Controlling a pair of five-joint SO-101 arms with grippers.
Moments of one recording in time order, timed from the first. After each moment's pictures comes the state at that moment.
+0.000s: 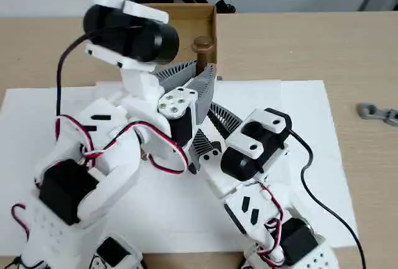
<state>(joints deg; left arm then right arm) 33.9 -36.7 -2.6 70.1 19.6 -38.7 -84.2 64.1 24.6 -5.1</state>
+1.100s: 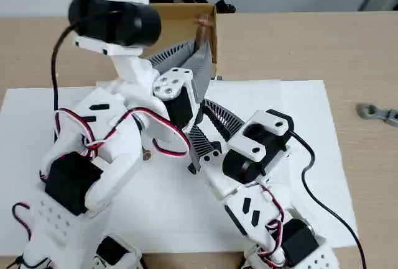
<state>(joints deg) 30.4 -36.6 -0.8 60.8 23.6 -38.9 -84.3 63.9 24.6 -5.1</state>
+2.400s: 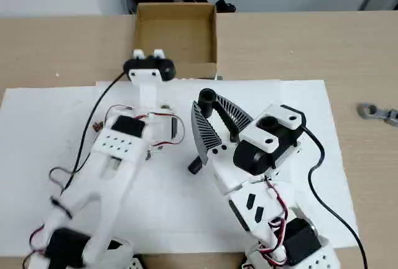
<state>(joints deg) 14.0 -13.0 37.2 52.6 19.8 -35.2 -84.3 63.9 24.5 -8.0</state>
